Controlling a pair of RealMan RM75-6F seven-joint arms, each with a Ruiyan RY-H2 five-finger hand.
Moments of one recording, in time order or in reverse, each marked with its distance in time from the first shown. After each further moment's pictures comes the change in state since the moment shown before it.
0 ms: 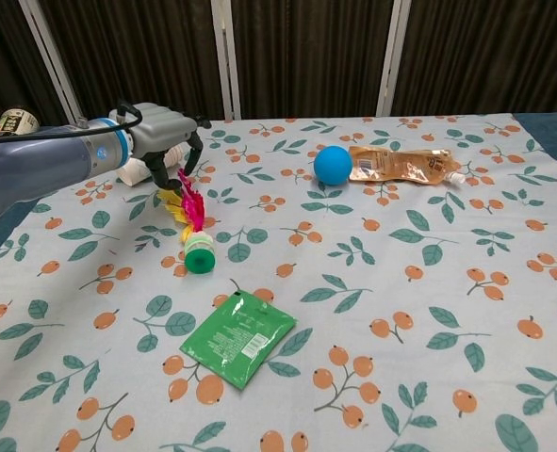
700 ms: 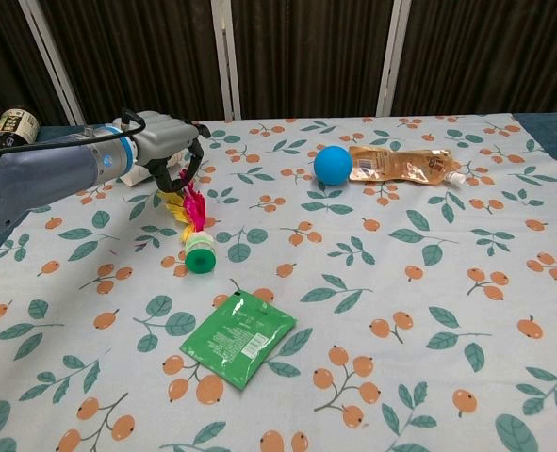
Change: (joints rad) left arm -0.008 -0.049 0.003 0.072 0.007 -0.012 -0.039; right arm -0.002 0.001 0.002 -0.002 0.005 0.000 0.001
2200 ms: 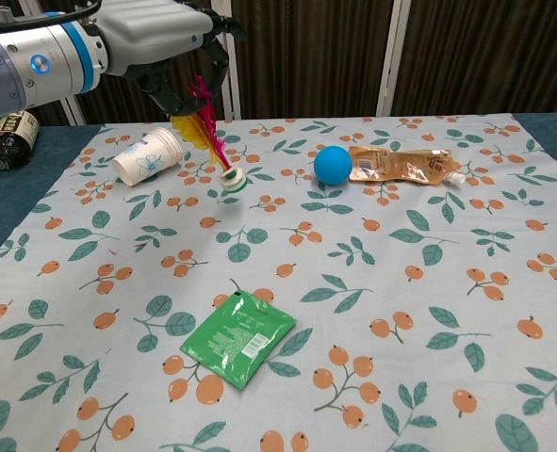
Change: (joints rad) left arm 0.074 0.434 -0.021 -0.851 0.016 0.305 0.265; right arm -0.005 -0.021 0.005 0.023 -0.020 0.029 -0.023
